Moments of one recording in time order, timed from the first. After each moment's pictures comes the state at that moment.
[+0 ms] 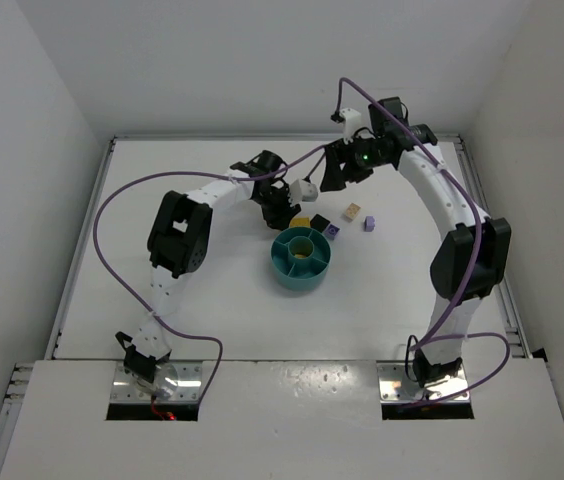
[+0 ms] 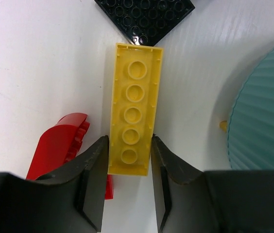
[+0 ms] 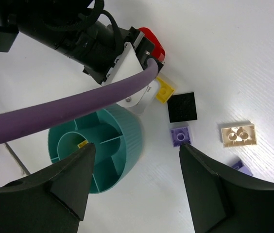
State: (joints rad) left arm -0.47 2.33 1.87 -0.68 0.49 0.78; right arm 0.23 1.88 1.78 -0.84 -0.56 -0.19
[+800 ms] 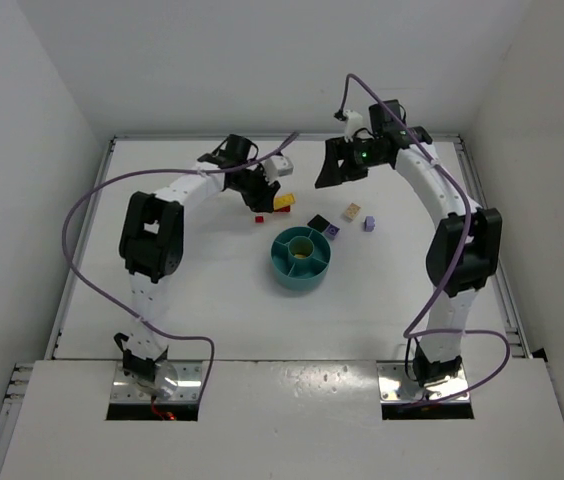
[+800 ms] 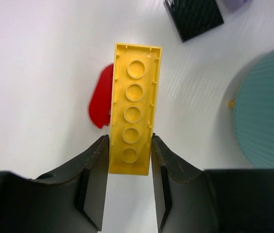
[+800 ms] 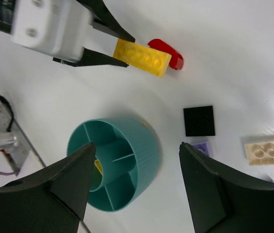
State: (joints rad) left arm -0.34 2.17 1.74 -0.57 0.56 0.63; right arm 0.21 1.96 1.78 -0.75 -0.66 -0.07
